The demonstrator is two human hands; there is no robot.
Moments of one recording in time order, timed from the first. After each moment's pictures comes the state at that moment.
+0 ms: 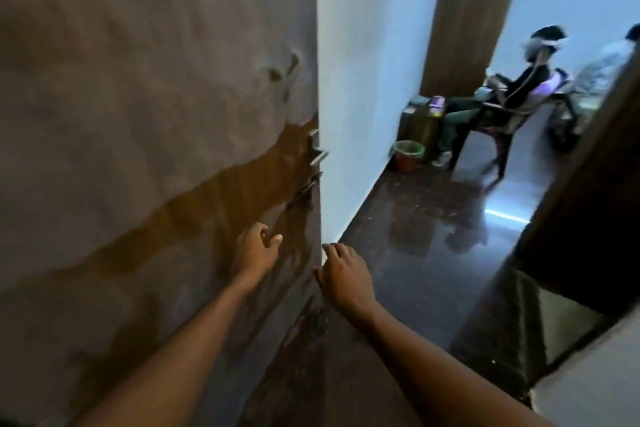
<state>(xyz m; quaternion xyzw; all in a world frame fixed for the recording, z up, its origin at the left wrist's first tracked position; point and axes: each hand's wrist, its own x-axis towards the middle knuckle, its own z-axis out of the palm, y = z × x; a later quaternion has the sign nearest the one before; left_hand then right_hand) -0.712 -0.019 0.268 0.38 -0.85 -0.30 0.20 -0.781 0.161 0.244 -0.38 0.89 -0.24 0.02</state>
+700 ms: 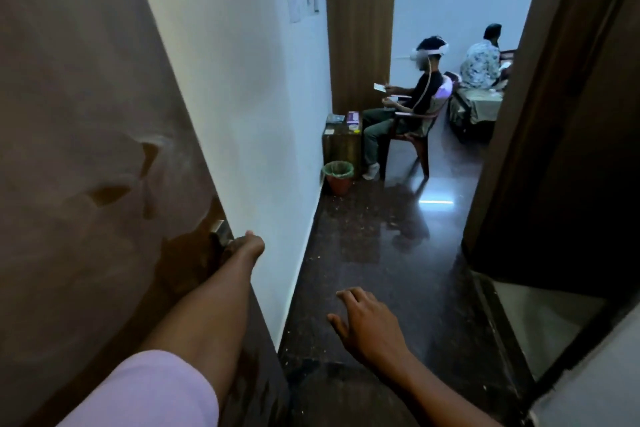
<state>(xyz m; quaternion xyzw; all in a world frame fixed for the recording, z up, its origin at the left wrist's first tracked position) -1.127 -0.135 0.262 0.48 -0.76 -0.43 0.04 -1.019 0.158 0.239 -0.25 0.95 -0.20 0.00</state>
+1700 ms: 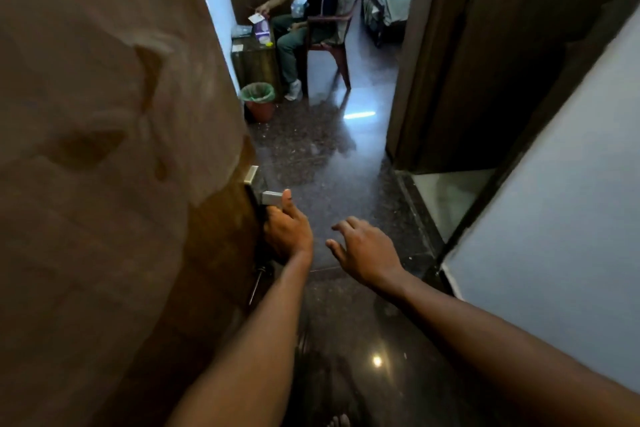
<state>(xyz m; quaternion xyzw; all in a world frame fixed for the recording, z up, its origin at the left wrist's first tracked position) -1.041 0.108 0.219 0.32 -0.81 -0.43 0.23 -0.995 0.233 0.210 -0.12 0.98 -0.17 -0.02</state>
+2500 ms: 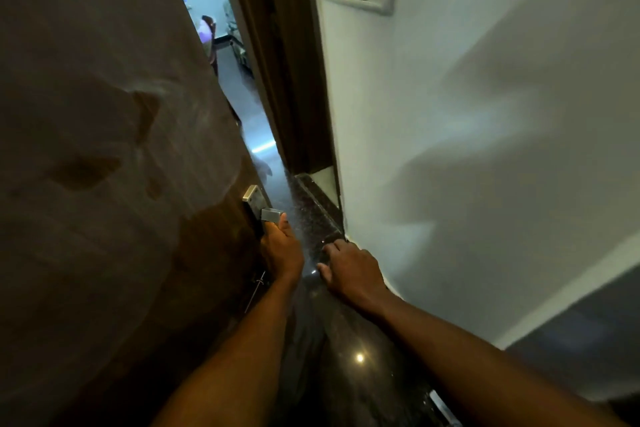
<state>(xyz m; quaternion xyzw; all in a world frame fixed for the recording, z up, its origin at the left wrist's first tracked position) -0.806 0.371 0.217 0.06 -0.88 -0.46 0.12 -0.718 0.469 0.204 0.07 0.98 -0.21 -0.04</state>
